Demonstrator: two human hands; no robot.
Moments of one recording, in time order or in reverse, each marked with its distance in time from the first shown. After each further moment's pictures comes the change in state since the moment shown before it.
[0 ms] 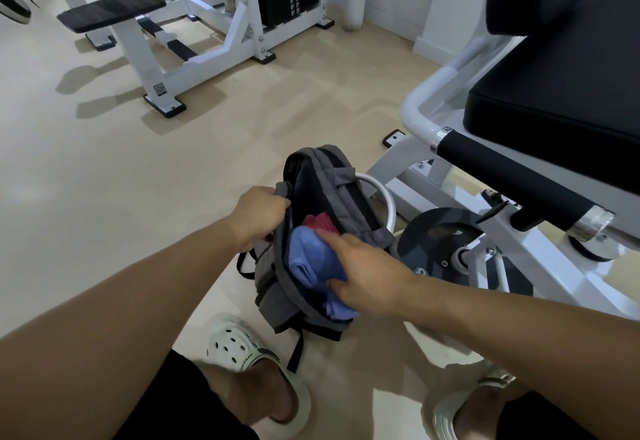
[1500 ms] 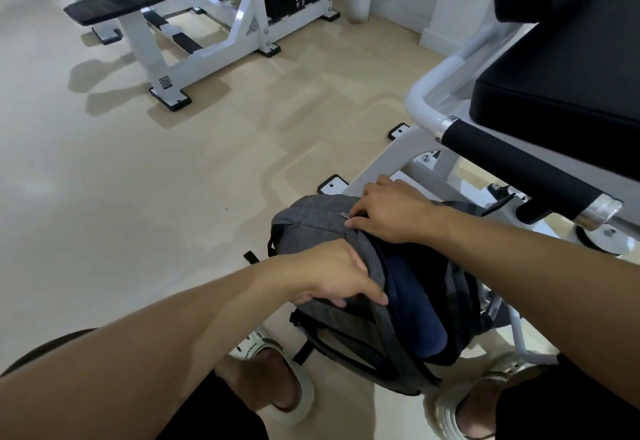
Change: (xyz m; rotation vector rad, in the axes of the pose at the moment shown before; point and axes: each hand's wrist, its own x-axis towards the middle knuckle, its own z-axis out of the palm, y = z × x) left_hand -0.084 0.003 0.072 0.301 -0.588 0.065; right_hand 0.048 0.043 -0.054 -0.477 -0.005 0.001
